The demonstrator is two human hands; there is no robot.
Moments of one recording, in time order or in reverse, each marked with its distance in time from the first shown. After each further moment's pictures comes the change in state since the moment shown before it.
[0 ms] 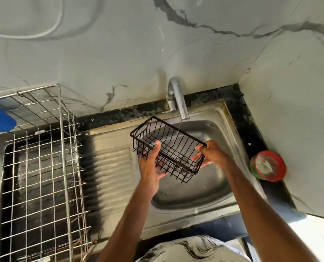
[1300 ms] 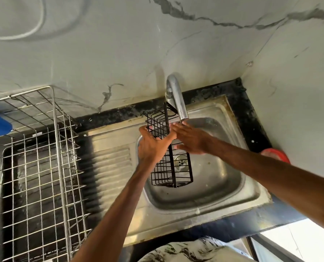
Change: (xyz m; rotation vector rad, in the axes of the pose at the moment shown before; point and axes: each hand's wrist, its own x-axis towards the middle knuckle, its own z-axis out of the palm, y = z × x) left_hand 0.006 0.054 0.041 0.948 0.140 0.486; right_hand 0.049 -0.041 0.018 -1.493 -0.097 -0.955
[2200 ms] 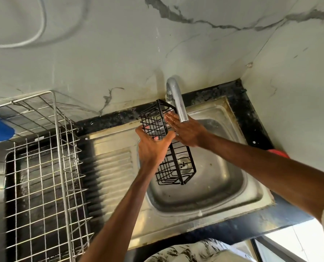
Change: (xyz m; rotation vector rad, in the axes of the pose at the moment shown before) left_hand -0.003 0.003 0.001 -0.096 0.173 0.062; right_hand 0.024 -0.004 -0.034 -0.007 0.058 0.187
